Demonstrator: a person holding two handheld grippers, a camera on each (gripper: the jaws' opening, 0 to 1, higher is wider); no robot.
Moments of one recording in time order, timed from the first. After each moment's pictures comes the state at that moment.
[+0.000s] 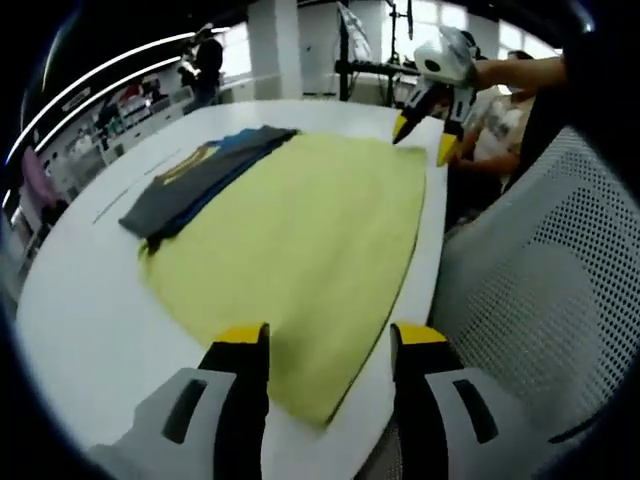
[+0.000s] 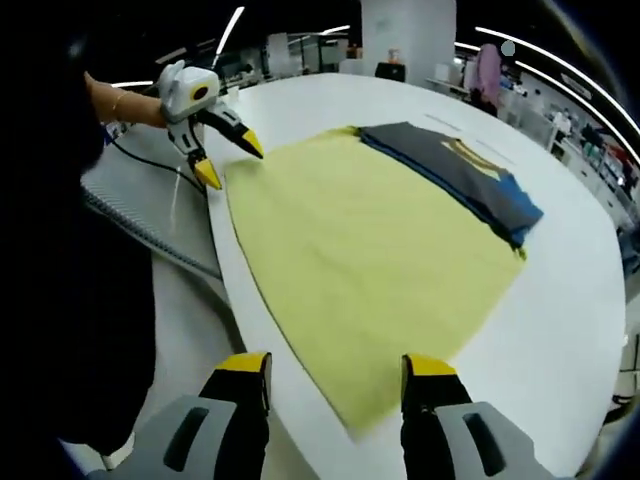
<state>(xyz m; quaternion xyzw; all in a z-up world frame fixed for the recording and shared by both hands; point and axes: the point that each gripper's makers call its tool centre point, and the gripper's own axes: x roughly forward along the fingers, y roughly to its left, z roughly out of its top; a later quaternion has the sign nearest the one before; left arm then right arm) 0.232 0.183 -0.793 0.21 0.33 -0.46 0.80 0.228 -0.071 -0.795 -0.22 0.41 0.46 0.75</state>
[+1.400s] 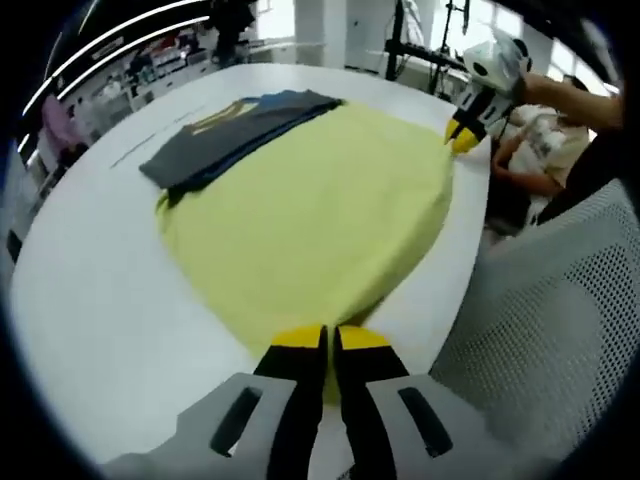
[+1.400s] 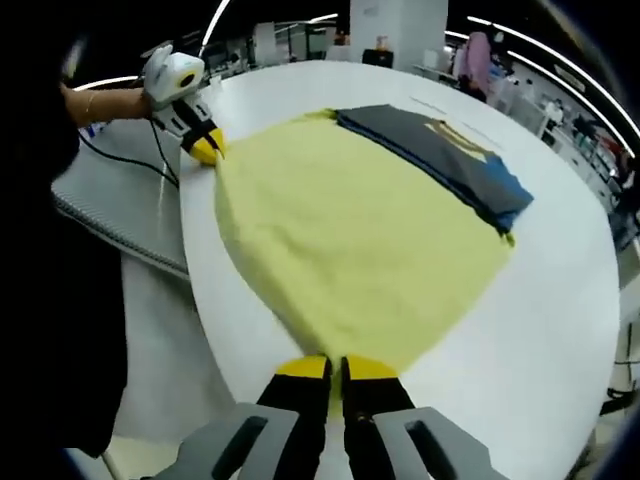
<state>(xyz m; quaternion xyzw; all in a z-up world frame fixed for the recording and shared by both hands) 0.250 0.197 -0.799 0.16 0.43 -0.37 0.81 0.252 -0.083 -0.798 -0.23 0.43 0.43 0.76</state>
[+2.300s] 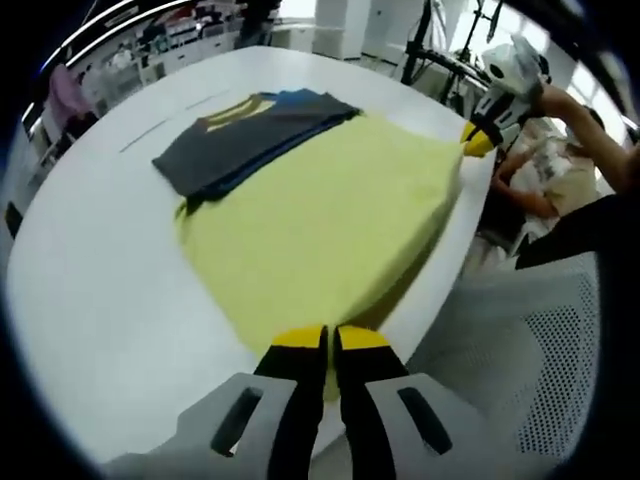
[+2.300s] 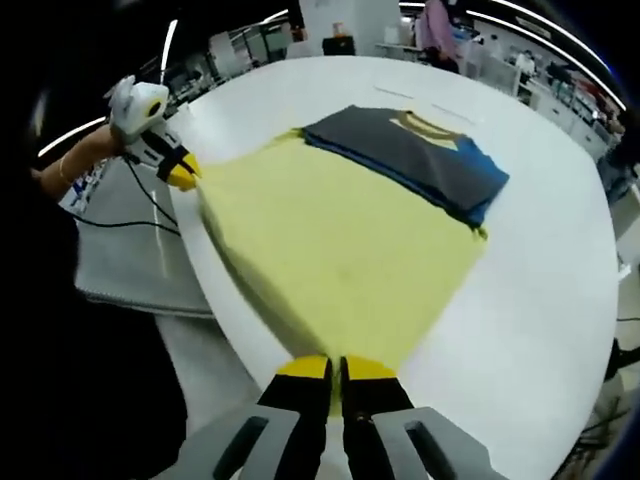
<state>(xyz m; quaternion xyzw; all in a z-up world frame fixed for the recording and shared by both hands) 0.250 0.198 -0.755 0.14 0.47 -0.36 0.79 0.254 -0.080 -0.751 -0.15 0.49 0.39 0.76</state>
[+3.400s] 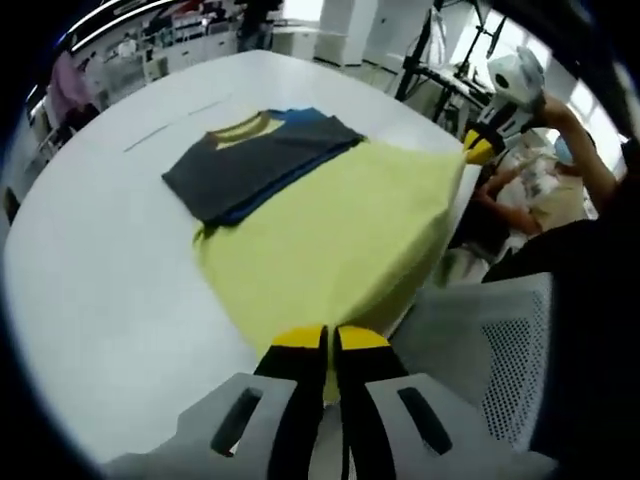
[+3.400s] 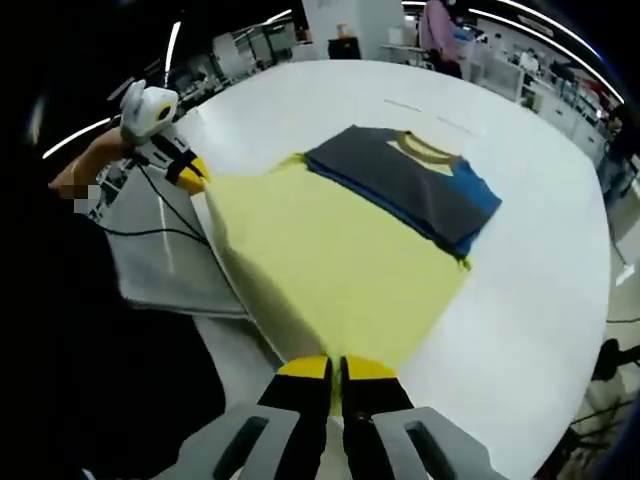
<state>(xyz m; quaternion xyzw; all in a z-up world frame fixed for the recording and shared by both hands) 0.235 0.195 -0.714 0.10 0.47 -0.37 0.80 0.234 -0.080 -0.705 -0.16 0.50 0.40 0.75</state>
